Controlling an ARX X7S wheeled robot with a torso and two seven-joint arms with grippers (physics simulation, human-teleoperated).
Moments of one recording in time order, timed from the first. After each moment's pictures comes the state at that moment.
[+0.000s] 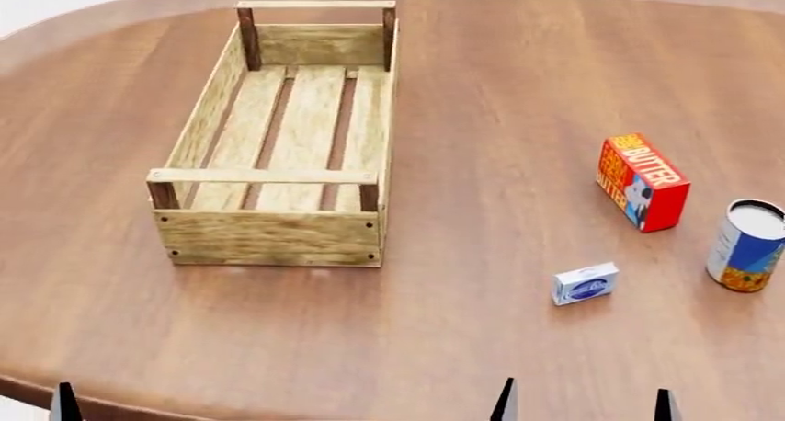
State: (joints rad) left arm 0.21 -0.20 0.12 0.27 -0.03 0.64 -0.17; right arm -0.21 0.15 -0.14 -0.31 0.15 -0.56 0.17
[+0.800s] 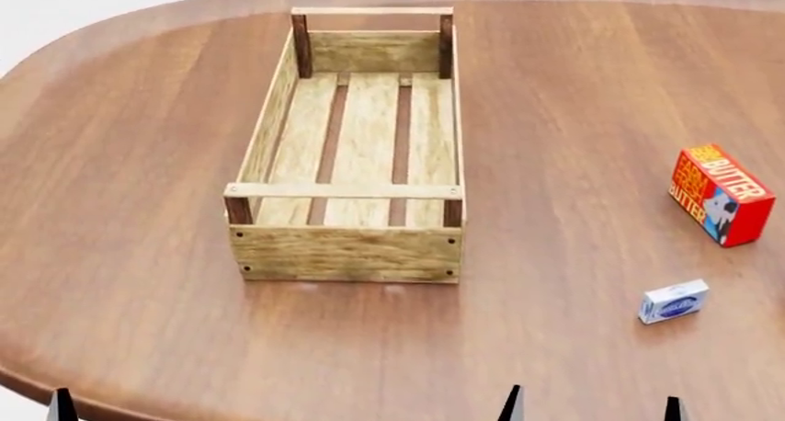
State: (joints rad) left arm 0.22 -0.22 0.15 0.29 -0.03 0.65 -0.19; right arm -0.22 0.18 -0.16 -0.32 0.15 -0.60 0.21
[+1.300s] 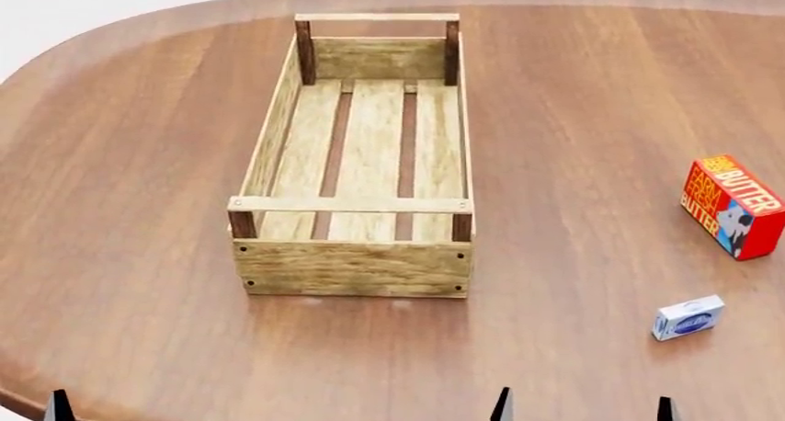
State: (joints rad) left arm 0.23 -0.23 0.15 0.29 -0.02 0.66 -0.21; right arm -0.23 0.19 -0.18 -0.34 0.13 -0.59 0.22
